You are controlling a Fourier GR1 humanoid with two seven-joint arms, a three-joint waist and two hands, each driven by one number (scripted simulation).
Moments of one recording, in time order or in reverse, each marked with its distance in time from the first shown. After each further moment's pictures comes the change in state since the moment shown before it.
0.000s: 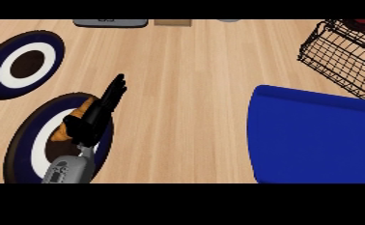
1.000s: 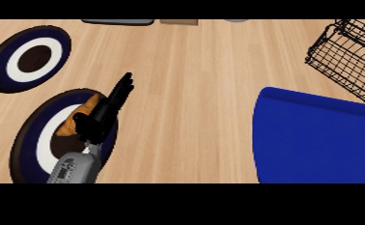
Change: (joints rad) left arm -0.026 -0.016 -0.031 0.012 -0.011 0.006 0.008; right arm -0.115 0.190 0.151 0.067 0.088 0.420 0.081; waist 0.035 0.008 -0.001
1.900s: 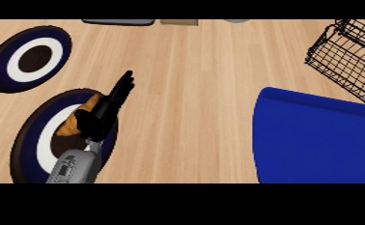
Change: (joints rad) left arm -0.020 0.003 -0.001 0.013 0.006 0.005 0.008; right arm 0.198 -0.117 0.127 -0.322 0.075 0.024 -0.066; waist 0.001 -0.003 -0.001
